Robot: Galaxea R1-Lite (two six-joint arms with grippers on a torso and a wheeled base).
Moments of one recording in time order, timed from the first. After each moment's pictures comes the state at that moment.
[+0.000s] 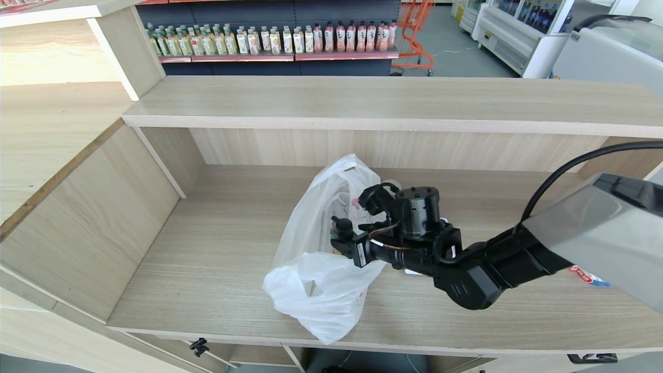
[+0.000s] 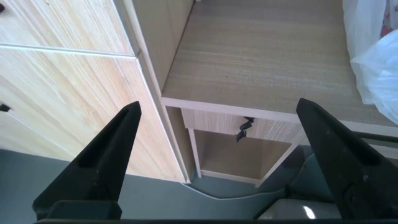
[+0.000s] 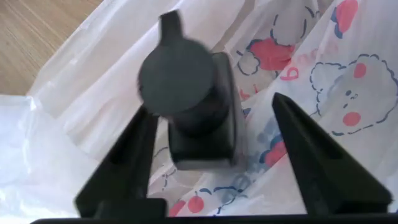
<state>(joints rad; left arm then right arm) 0.00 0.00 0.00 0.05 0.13 0.01 0.64 2.16 -1.10 -0.75 0.08 -0.01</state>
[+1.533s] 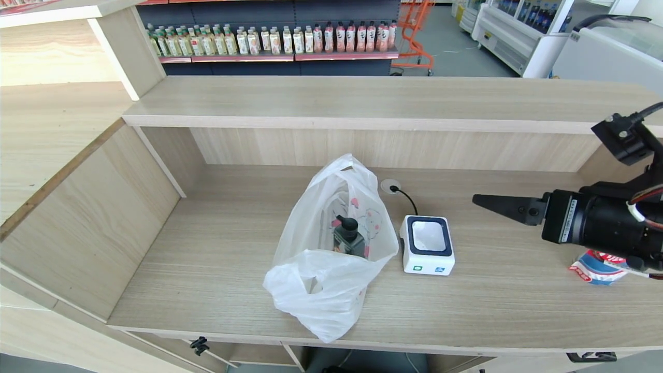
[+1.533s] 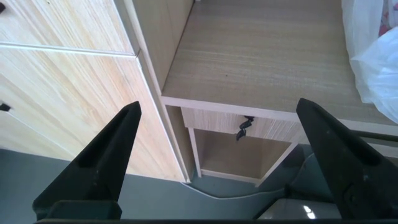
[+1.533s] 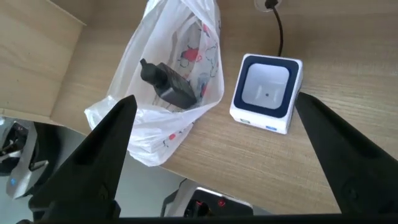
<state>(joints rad) 0.00 0.00 0.00 0.05 0.13 0.01 0.39 1.29 -0.76 -0.28 0.08 0.26</state>
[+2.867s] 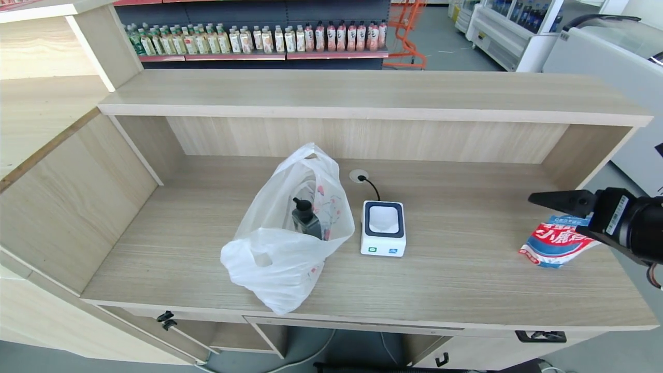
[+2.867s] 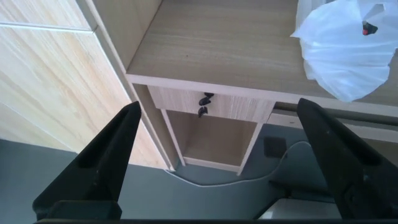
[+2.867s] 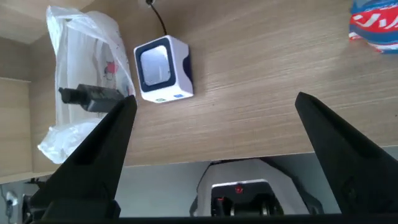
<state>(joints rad) 0.00 0.00 0.00 0.05 0.13 0.01 0.20 1.23 -0.76 -0.11 0.00 0.52</state>
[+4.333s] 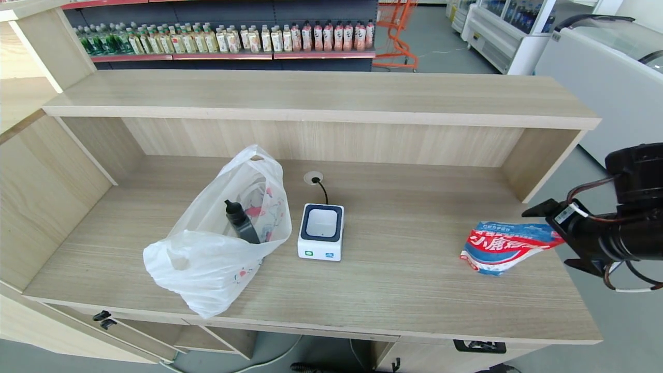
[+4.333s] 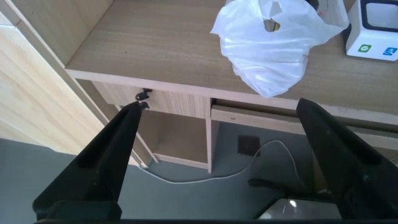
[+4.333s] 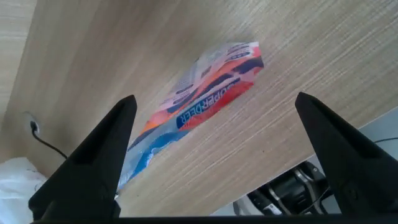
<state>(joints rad) 0.00 0.00 0.00 0.05 0.13 0.01 0.03 1.59 -0.88 -0.02 -0.13 0.91</state>
